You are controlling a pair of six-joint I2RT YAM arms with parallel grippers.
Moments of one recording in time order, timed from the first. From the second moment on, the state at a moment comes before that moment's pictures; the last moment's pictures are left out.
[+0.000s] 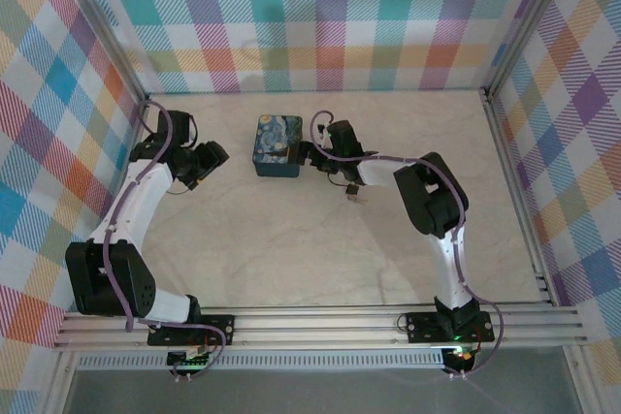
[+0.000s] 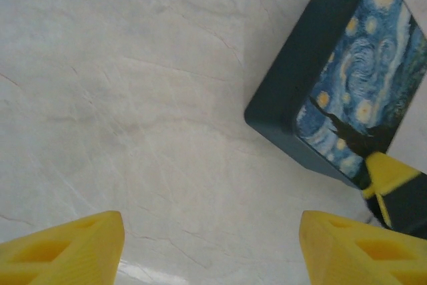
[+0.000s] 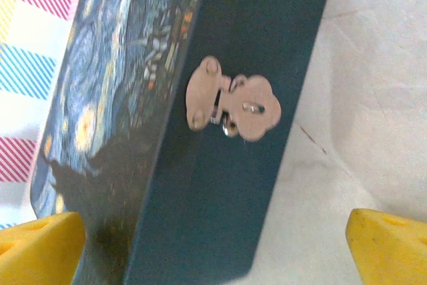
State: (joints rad) left arm -0.03 1.42 1.20 -0.79 0.13 -0.68; right arm 0.55 2.15 1.38 0.17 -0.37 0.68
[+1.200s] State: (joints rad) left arm -0.07 1.57 0.42 0.67 -0.08 -0.10; right arm -0.02 1.53 0.40 0.68 -0.12 0.07
